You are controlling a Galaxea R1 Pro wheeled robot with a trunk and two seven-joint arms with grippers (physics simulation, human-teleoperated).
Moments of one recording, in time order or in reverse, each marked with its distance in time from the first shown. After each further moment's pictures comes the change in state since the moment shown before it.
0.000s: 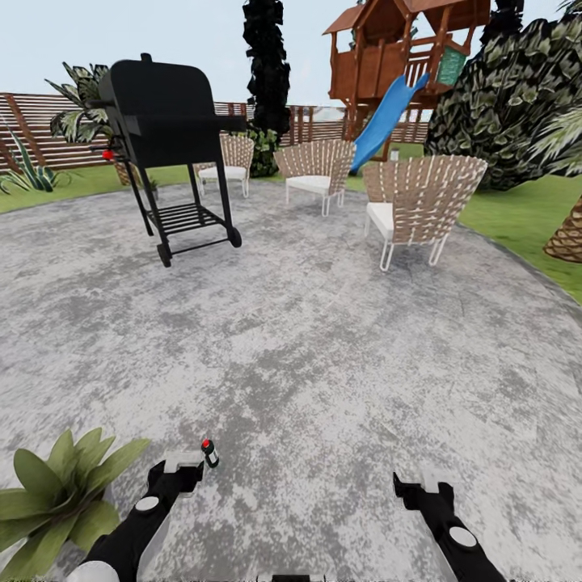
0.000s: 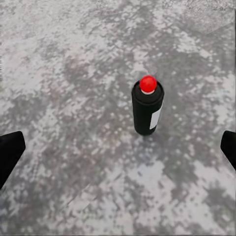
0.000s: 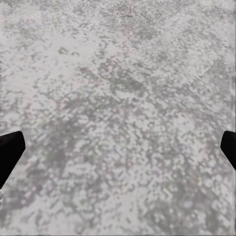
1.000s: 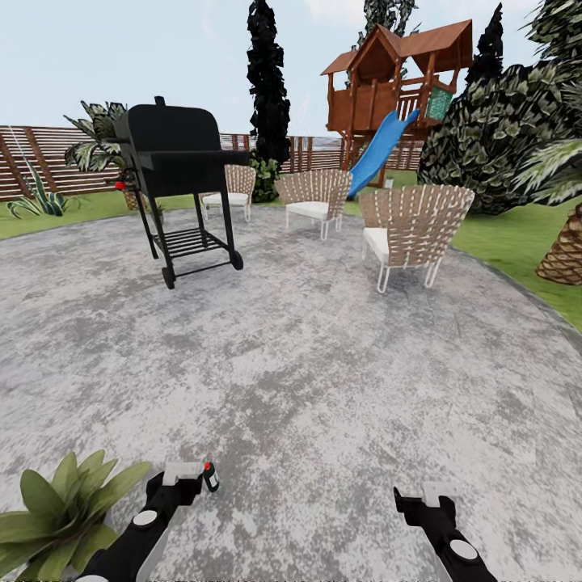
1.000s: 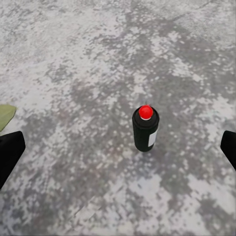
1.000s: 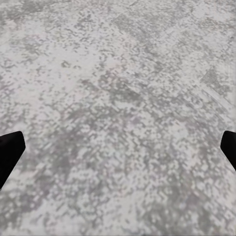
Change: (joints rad) left arm 0.032 0.000 -0.007 0.015 -0.001 -0.019 0.003; right arm 0.004 0.002 -0.004 0.070 0.000 -0.004 -0.003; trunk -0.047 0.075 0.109
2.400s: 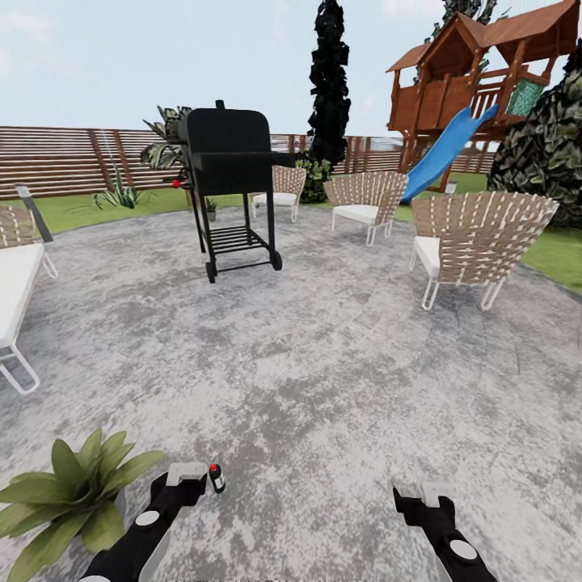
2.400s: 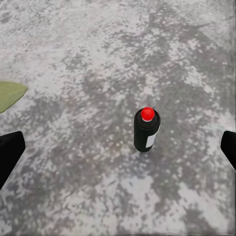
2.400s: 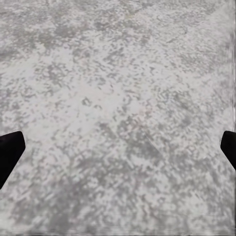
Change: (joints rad) left arm 0.001 -0.009 0.001 0.000 0.007 0.000 -0.026; right arm 0.000 0.000 0.002 0.001 -0.001 -0.001 0.003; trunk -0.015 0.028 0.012
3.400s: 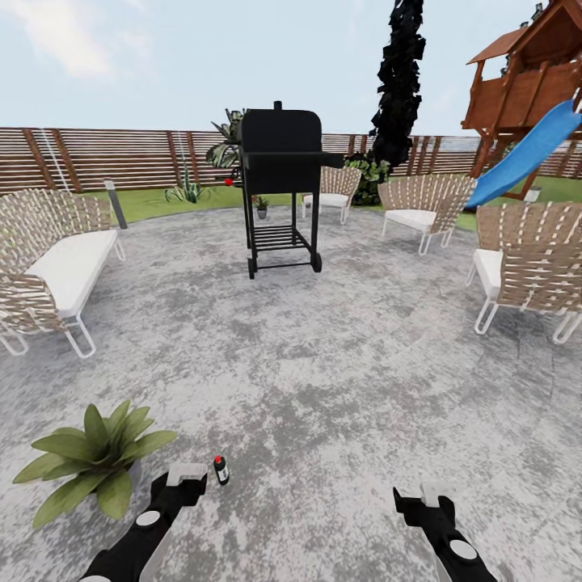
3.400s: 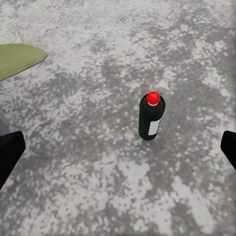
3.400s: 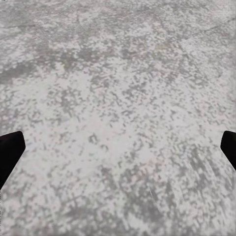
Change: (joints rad) left arm 0.000 -0.002 -0.002 0.000 -0.004 0.000 0.006; right arm 0.000 0.000 0.002 0.000 0.001 0.000 0.000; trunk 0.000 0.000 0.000
